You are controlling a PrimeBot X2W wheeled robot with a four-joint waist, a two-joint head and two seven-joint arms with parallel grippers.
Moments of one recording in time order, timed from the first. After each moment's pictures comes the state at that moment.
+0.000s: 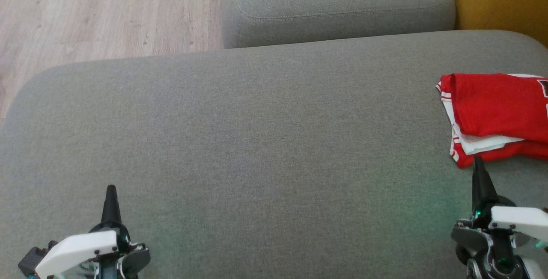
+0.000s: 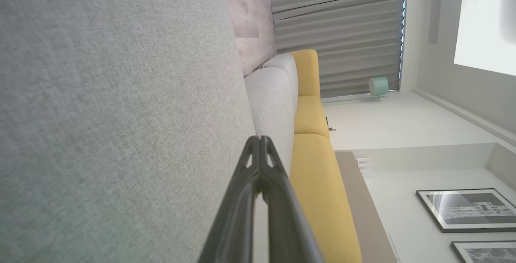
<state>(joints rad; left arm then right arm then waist) -0.02 0.07 0.00 0.25 -1.50 -0.10 0.04 -0.02 -0.06 -0.07 0.26 1.49 0.12 0.04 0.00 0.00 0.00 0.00</state>
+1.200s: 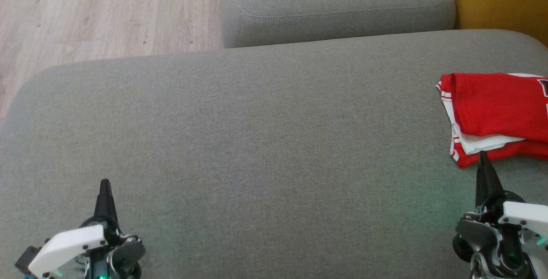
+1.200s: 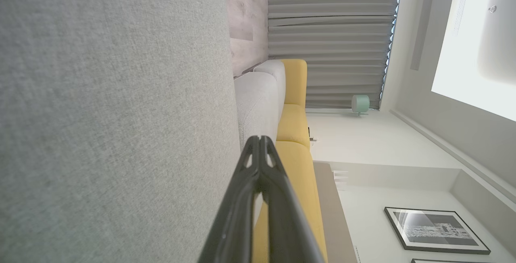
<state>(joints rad) -0.06 0.07 0.04 0.27 -1.64 -0.12 0.08 -0.05 -0.06 -0.10 0.28 1.64 0.12 0.08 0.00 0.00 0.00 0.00</state>
